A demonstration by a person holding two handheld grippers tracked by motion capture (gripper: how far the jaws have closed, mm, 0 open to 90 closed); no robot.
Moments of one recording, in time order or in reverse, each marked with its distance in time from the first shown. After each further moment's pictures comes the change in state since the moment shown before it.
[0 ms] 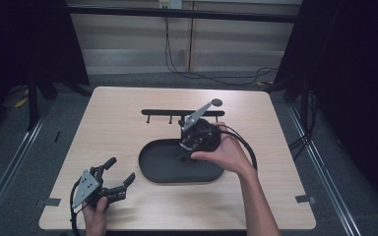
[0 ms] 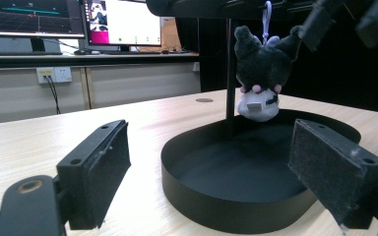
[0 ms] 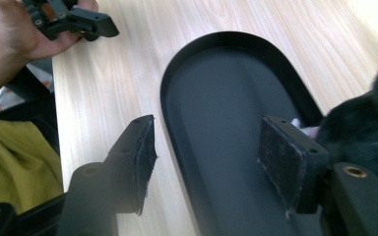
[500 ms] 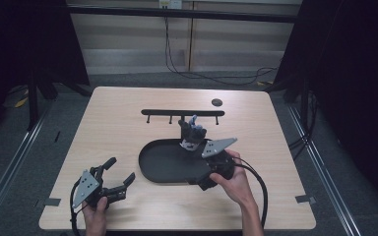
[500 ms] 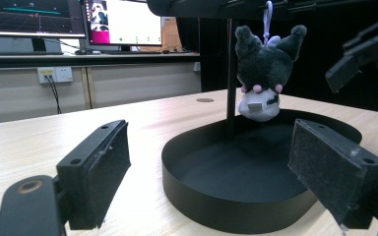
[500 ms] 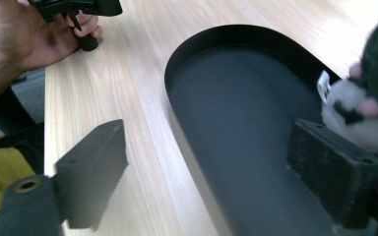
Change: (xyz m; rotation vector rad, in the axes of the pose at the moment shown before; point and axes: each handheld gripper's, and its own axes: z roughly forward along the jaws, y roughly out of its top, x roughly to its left) left arm 0.000 0.000 0.000 0.001 0.003 0.001; right arm 0.025 -0.088 0.024 -0.266 -0.069 0.069
